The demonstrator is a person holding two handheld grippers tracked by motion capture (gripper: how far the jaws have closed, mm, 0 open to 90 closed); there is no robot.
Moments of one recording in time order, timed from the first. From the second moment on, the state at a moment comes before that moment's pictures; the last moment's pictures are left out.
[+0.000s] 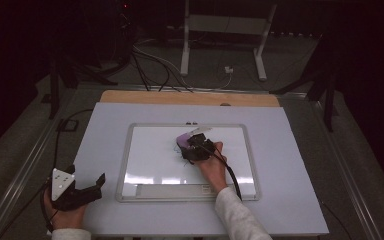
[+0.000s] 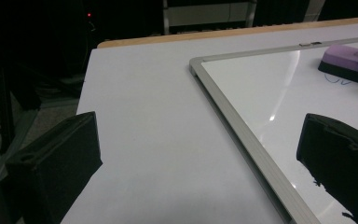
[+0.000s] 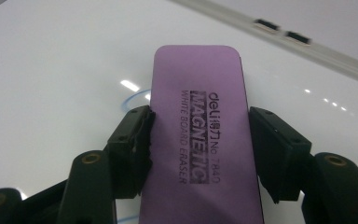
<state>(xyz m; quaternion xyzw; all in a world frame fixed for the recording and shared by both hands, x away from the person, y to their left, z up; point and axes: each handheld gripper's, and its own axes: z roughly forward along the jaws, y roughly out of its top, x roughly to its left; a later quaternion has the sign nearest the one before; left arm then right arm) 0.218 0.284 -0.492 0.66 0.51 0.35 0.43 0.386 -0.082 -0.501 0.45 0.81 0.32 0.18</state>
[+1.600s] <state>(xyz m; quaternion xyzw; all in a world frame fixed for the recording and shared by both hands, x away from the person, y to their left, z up) 0.219 0.284 -0.493 0.66 0.51 0.34 0.43 0.381 -0.066 -0.499 0.41 0.84 0.32 0.15</state>
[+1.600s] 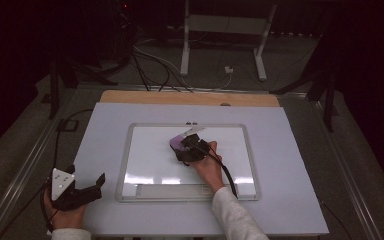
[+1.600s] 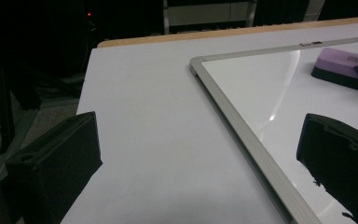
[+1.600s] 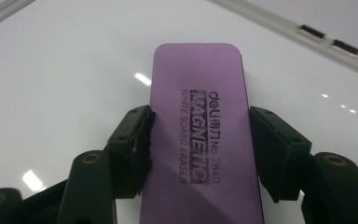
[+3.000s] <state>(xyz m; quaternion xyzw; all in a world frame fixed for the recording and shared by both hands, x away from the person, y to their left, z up) 0.218 0.286 -0.493 0.66 0.51 0.34 0.43 0.382 -0.085 -0.501 0.43 0.83 0.33 0.17</state>
